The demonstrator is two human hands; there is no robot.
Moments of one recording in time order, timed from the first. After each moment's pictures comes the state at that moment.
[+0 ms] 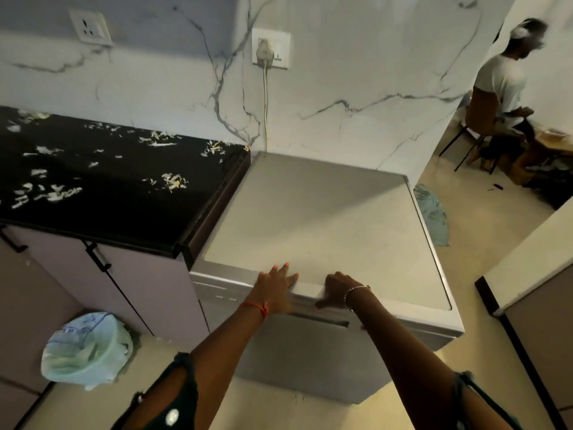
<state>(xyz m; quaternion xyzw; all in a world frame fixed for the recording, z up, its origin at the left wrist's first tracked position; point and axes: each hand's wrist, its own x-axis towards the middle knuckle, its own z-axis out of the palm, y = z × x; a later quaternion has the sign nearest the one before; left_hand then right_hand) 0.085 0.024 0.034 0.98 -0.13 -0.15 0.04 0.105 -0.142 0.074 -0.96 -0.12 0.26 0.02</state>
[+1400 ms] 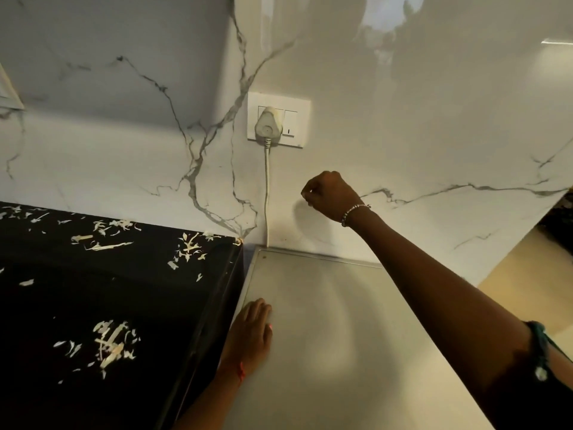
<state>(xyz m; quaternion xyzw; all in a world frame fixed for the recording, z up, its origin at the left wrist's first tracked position) 0.442 0.160 -0.010 0.97 -0.09 0.05 0.21 0.560 0.000 0.257 -0.95 -0.19 -0.10 0.23</state>
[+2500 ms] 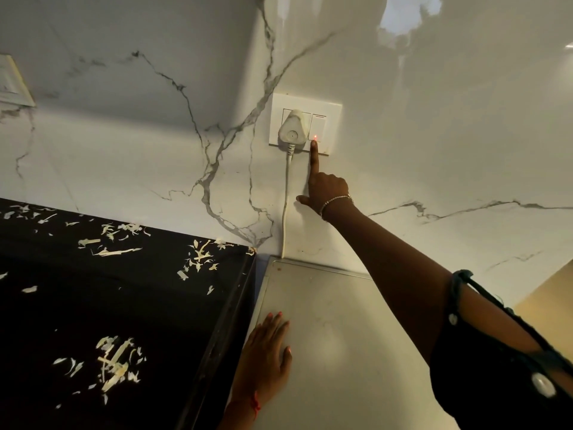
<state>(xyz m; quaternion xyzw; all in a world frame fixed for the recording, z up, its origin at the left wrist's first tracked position) 0.451 0.157 -0.024 0.97 -0.09 0.11 0.22 0.628 0.061 0.240 -0.98 -0.12 -0.14 -0.02</state>
